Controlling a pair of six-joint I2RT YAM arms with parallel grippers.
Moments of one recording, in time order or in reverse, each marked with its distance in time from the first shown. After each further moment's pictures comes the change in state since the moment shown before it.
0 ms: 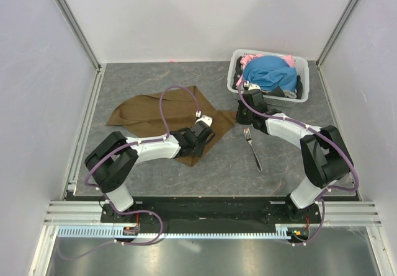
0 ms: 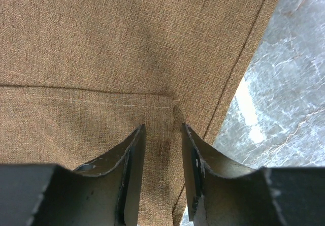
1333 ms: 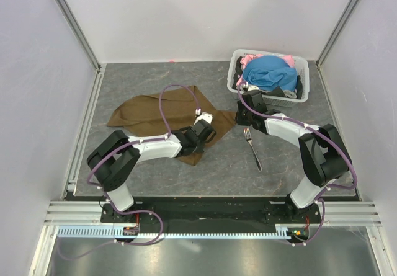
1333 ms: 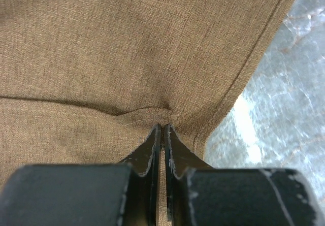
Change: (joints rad) left arm 0.000 0.032 0.024 0.050 -0.057 -0.022; right arm 0.000 0.016 -0.002 0.002 -0.019 0.000
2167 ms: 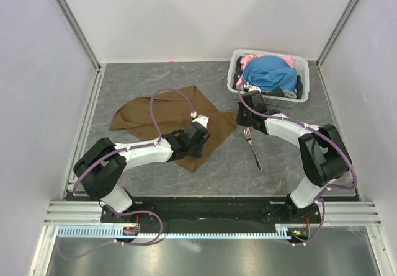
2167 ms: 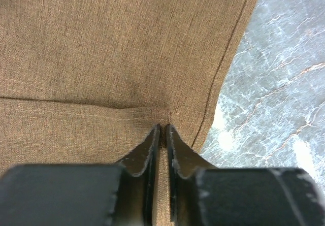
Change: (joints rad) left arm 0.001 -0.144 -0.100 0.010 0.149 -0.047; right arm 0.000 0.000 -0.002 -0.023 0.043 0.000
